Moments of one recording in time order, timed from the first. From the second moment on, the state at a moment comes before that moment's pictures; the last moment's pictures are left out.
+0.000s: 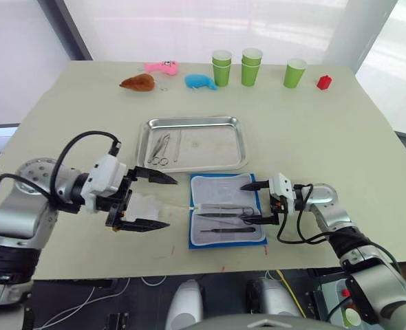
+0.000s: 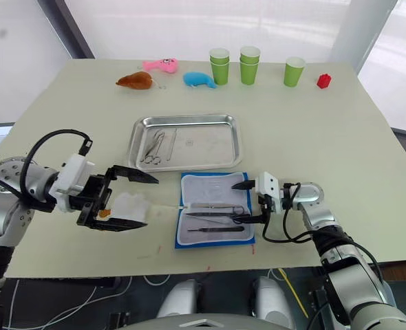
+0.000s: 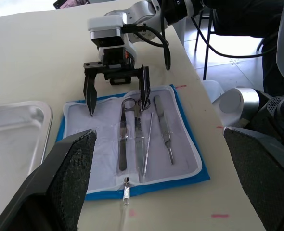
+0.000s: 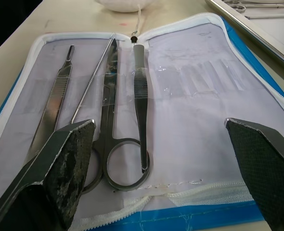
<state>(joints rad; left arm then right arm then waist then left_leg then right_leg) -0.25 0.98 0.06 -0.11 -0.58 0.11 -1.56 -0.51 -0.34 0.26 0.66 0.19 -0.29 1.34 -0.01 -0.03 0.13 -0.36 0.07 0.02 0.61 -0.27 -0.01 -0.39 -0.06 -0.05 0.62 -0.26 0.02</state>
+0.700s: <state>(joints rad) -0.47 0.75 -0.14 0.16 -0.34 -0.01 -1.54 -0.52 -0.33 0.26 0.70 0.19 -0.31 1.35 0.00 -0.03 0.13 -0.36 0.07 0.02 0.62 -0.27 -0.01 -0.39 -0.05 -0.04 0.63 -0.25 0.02</state>
